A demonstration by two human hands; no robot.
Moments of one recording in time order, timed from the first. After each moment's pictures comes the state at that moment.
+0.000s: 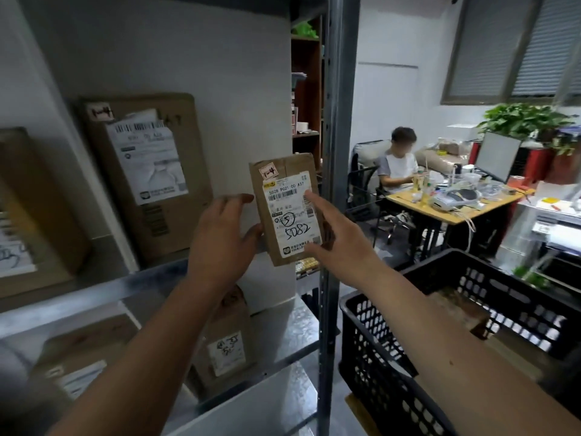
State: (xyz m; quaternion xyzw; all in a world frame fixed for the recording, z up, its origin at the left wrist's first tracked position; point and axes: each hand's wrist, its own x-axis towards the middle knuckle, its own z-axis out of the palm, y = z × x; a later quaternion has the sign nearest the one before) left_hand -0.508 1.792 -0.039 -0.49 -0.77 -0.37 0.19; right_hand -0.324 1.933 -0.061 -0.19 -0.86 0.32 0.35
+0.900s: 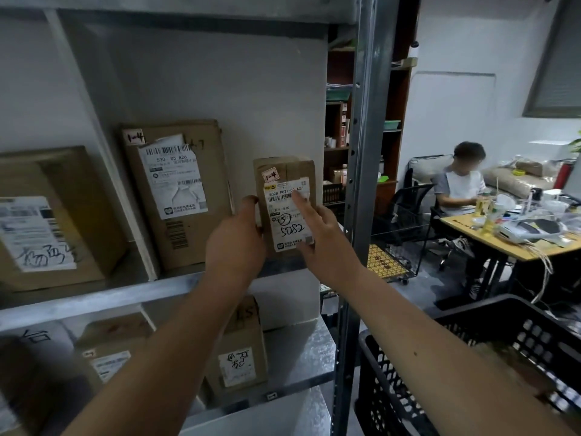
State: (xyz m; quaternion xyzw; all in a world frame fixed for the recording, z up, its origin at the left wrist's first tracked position) left_hand -0.495 1.820 -0.005 -0.35 -0.86 -0.32 0.19; right_hand -0.400 1.980 -0.050 -0.06 -0.89 0.25 0.37
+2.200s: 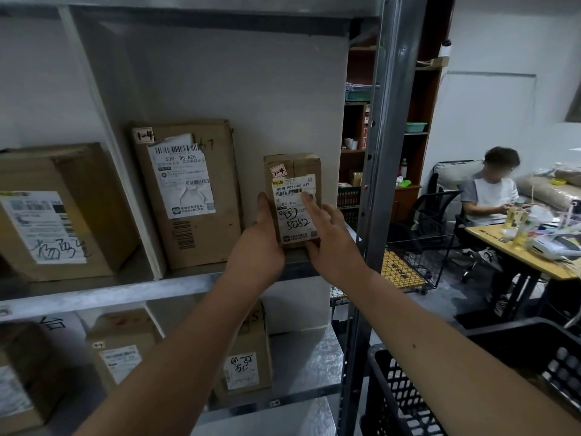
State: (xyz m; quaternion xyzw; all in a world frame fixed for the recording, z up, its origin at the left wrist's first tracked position) left_hand -0.512 1.850 -0.028 -0.37 -0.86 -0.33 0.12; right_hand -0.433 2.007 -0.062 -0.07 -0.89 0.24 0.38
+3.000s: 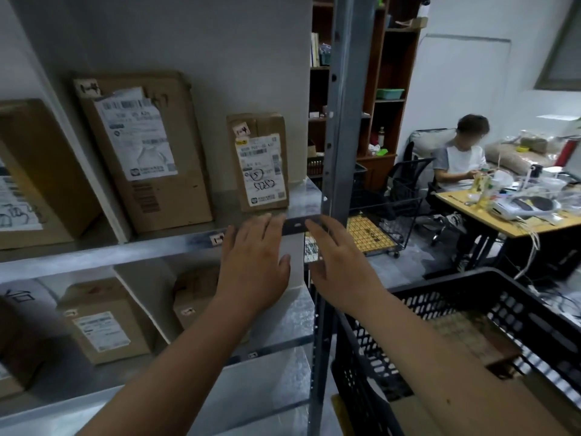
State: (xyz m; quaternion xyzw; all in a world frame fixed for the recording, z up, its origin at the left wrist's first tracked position) left_hand -0.425 1.837 -0.092 -0.44 -0.84 -0.21 0.22; right_hand -0.309 1.985 -0.109 -0.14 -0.94 0.16 0.27
